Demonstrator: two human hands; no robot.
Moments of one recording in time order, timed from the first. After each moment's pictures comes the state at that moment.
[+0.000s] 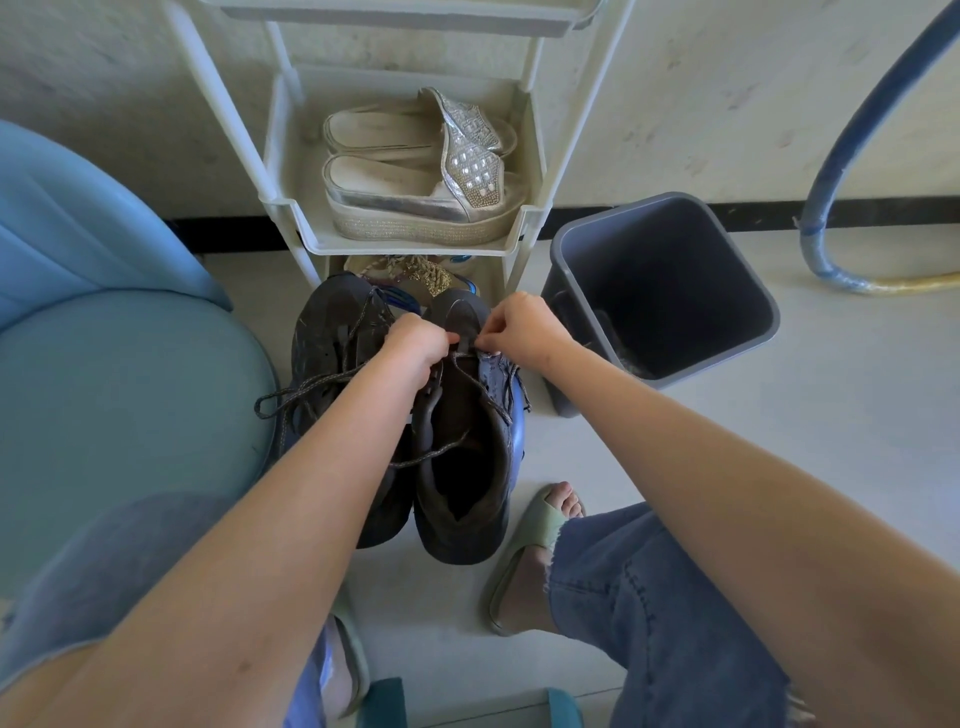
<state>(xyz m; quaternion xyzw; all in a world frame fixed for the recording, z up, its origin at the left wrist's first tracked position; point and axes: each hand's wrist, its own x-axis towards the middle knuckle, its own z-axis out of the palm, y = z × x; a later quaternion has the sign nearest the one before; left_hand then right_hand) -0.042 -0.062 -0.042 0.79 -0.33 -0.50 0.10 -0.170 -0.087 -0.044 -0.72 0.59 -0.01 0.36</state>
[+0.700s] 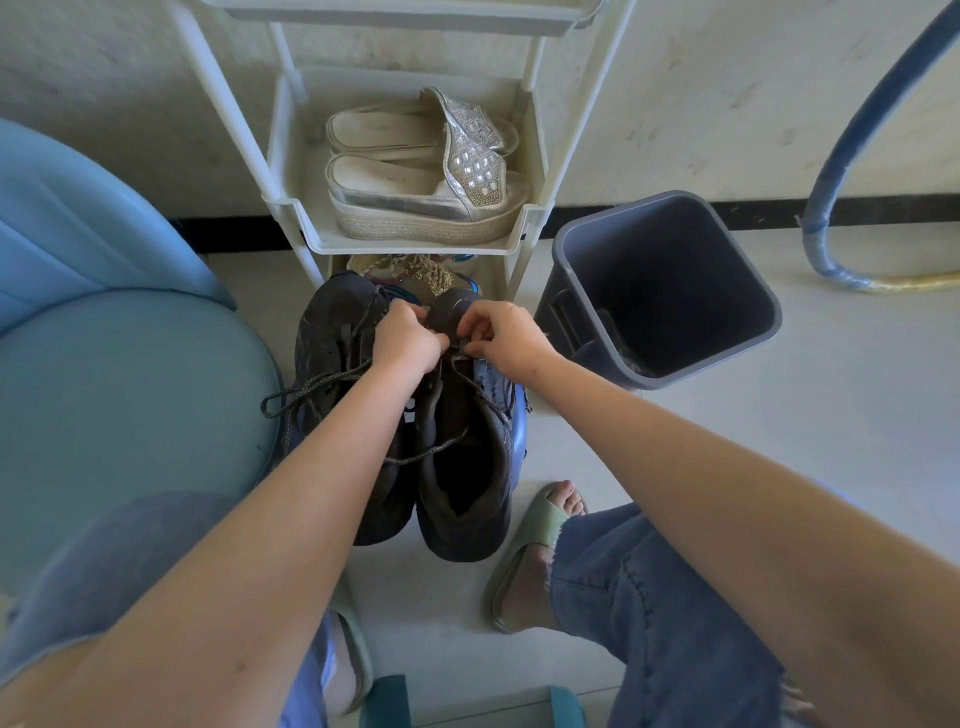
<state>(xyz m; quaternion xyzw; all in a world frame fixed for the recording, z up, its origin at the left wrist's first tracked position) -0.030 -0.047 -0.049 0.80 -0.36 -0.43 0.22 -0.158 -0.075 -0.054 -0.71 0.58 -0.07 0.41</state>
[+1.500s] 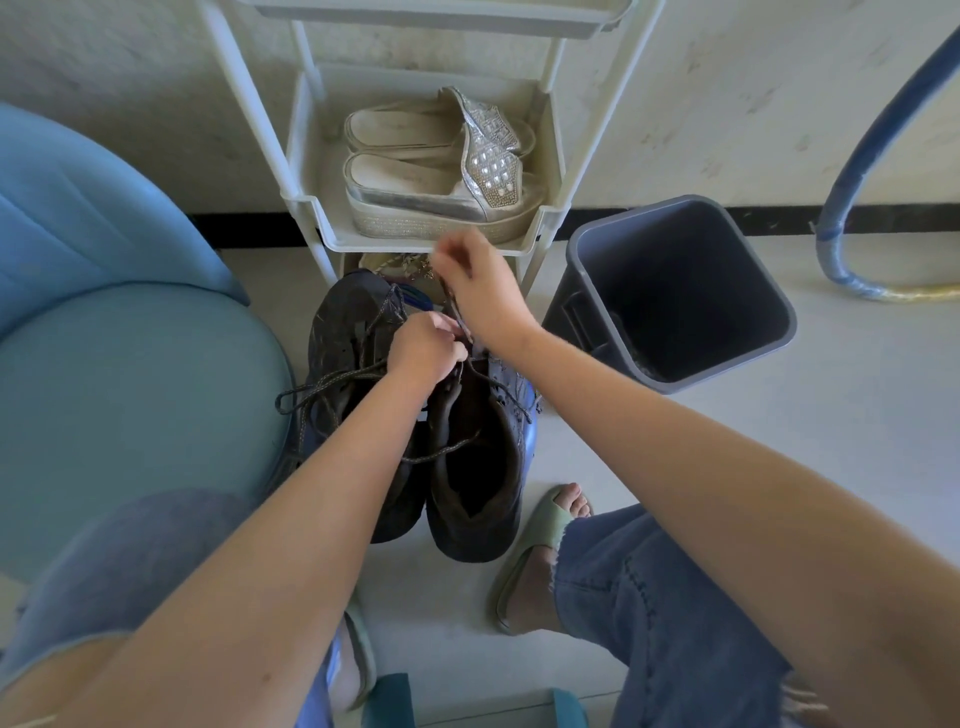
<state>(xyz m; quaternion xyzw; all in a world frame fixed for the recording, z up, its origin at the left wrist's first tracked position) -0.031 -0.039 -0.043 0.76 -0.41 -0.46 0.21 -0.110 -0.075 -0.009 -0.65 0.52 -0.30 0.47</state>
